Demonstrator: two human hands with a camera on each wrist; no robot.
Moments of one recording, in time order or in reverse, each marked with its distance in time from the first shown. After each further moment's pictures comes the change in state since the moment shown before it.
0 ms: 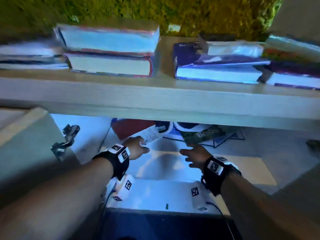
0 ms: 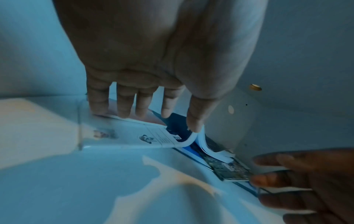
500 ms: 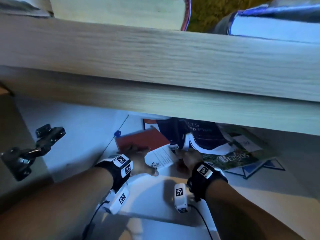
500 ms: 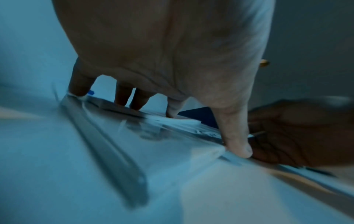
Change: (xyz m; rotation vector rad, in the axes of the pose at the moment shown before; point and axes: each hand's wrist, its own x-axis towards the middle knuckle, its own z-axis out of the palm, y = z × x) left_hand 0.130 -0.058 0.027 0.428 0.116 0.091; right_hand 0.186 -0.012 0.062 0.030 0.234 -0.123
